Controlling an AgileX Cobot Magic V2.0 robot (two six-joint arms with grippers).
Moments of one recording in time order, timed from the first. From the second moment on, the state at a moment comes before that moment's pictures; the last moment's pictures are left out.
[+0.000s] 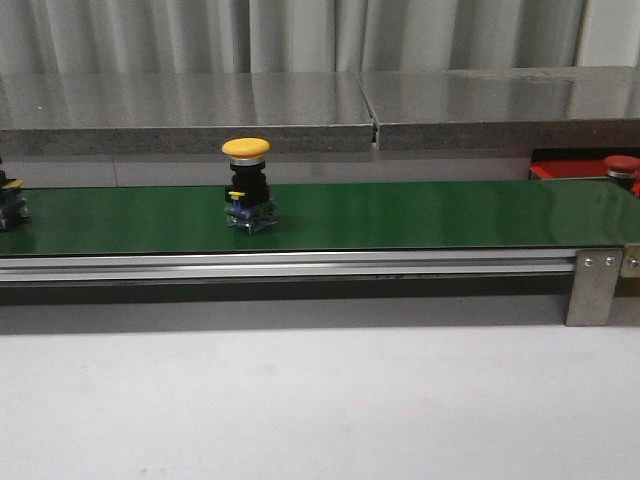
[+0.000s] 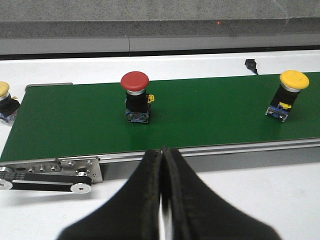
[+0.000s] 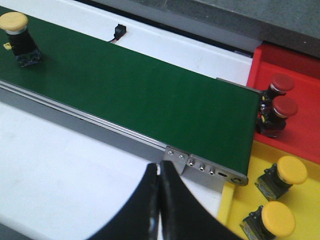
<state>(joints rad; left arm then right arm) -0.12 0.49 -0.58 -0.04 0.58 -0.01 0.11 0.72 -0.71 0.22 0.63 -0.33</state>
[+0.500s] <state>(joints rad) -0.12 0.49 -0.58 -0.04 0.58 -0.01 0.25 1.22 -1.10 0.22 0.75 -0.33</state>
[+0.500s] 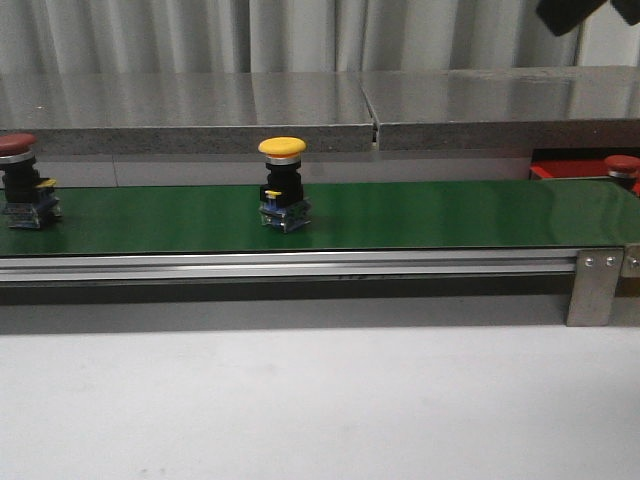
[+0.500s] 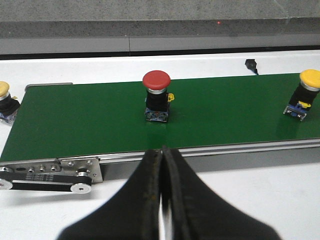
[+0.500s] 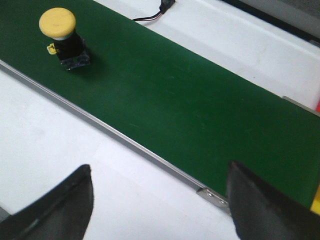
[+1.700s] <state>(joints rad) -0.12 0.49 -0.58 -0.04 0.58 -0.01 0.40 1.89 -1.60 0.25 0.86 -0.44</state>
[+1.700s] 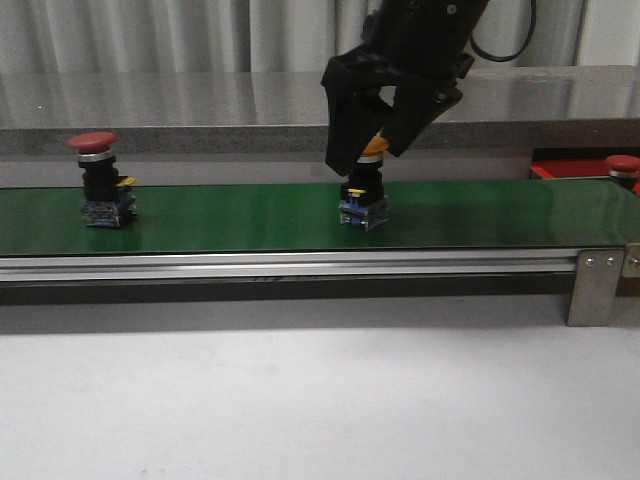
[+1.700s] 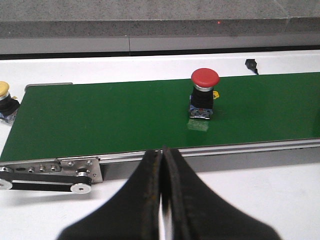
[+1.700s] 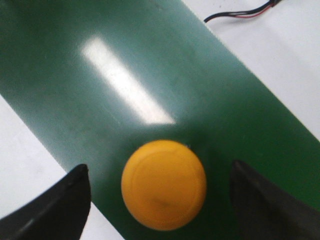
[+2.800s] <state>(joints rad) -0.12 0.49 -0.58 -0.04 0.58 -0.01 0.16 1.57 -1.37 0.27 0.77 -0.37</state>
